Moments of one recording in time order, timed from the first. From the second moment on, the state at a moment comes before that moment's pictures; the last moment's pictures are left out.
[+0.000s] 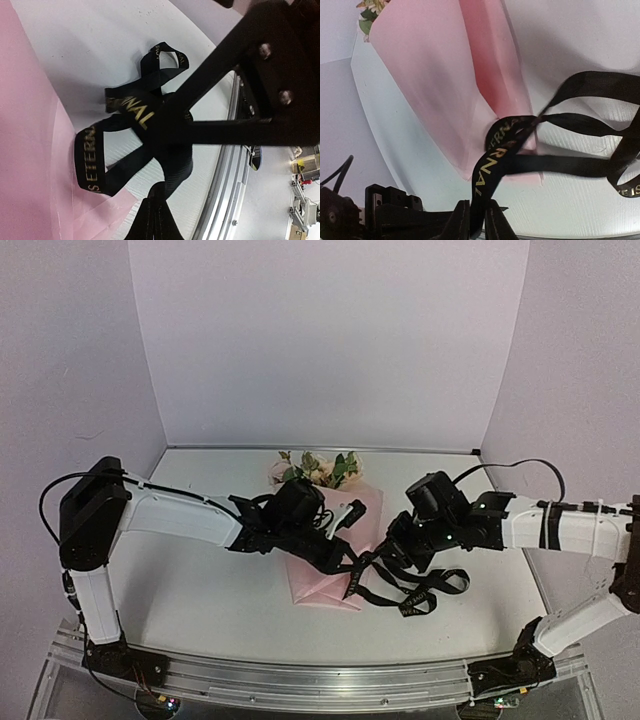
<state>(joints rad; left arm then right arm) -1.04 1.88 1.22 0.02 0.45 -0.40 0.84 1.38 0.92 -0.41 -0.06 1.42</state>
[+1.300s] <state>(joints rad) -1.03 1.60 0.87 -0.17 0.78 -0.37 0.62 1.74 0.96 -0.66 0.28 0.99</state>
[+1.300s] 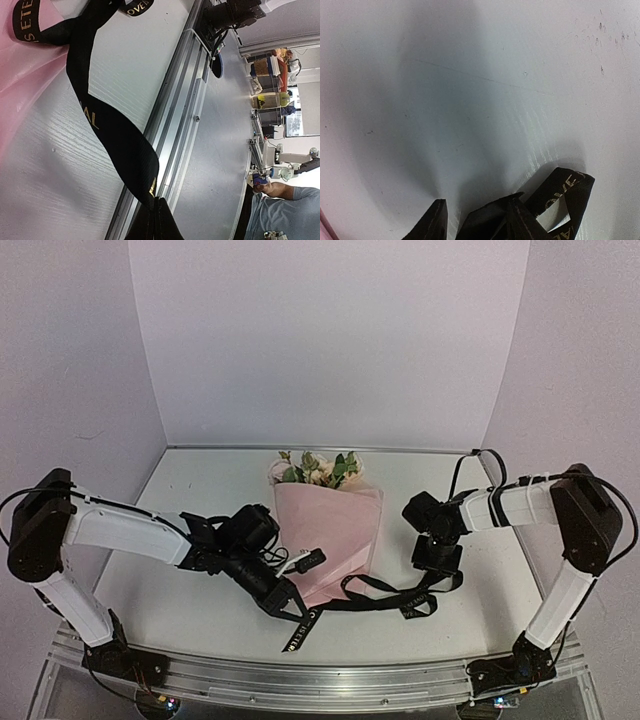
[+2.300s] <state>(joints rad) -0.88 0.94 0.83 -0.36 -0.11 -0.51 0.48 1.48 0.95 -0.72 0.30 0.96</state>
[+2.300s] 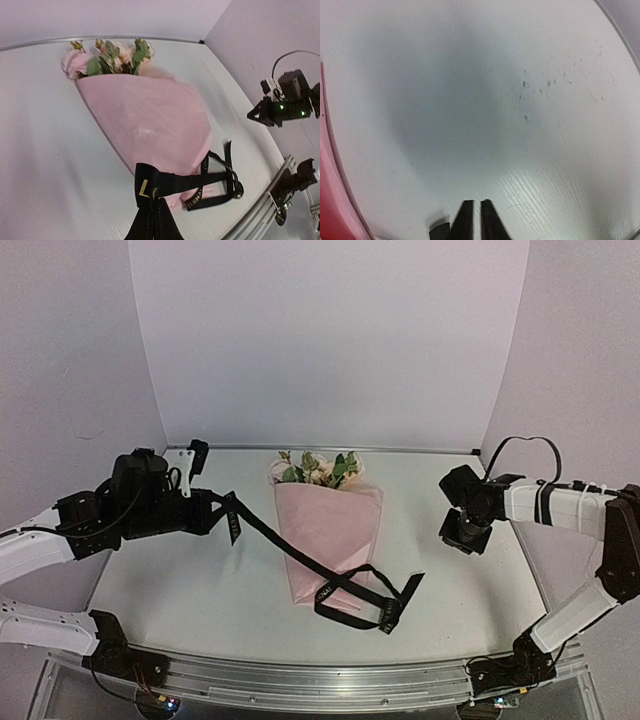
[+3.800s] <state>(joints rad) -0.88 0.82 0.76 -0.40 -0.33 -0.59 1.19 1.59 0.78 -0.58 0.24 1.63</state>
